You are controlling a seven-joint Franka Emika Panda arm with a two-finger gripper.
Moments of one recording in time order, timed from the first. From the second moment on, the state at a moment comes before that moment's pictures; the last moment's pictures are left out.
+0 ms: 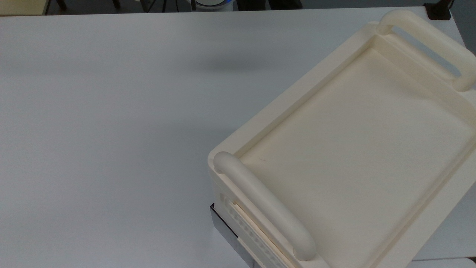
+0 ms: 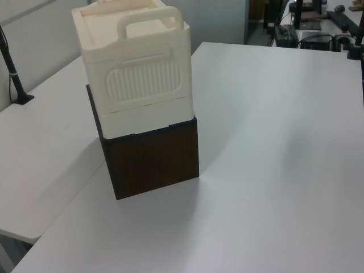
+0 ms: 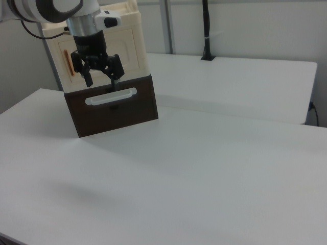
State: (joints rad) arm 0.01 0.00 -0.06 -1.55 0.02 1.60 -0.11
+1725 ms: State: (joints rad) arm 0.01 0.00 -0.05 -1.55 0.02 1.60 -0.11
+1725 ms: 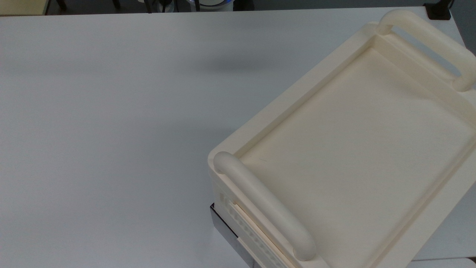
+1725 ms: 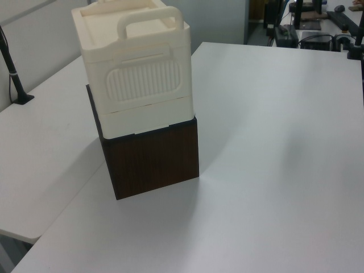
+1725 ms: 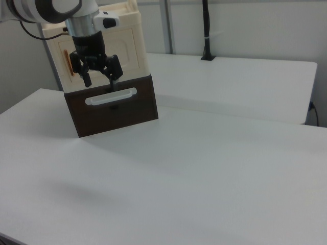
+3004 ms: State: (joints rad) arm 0.01 0.00 -0.02 -1.53 0.02 1.58 -0.39
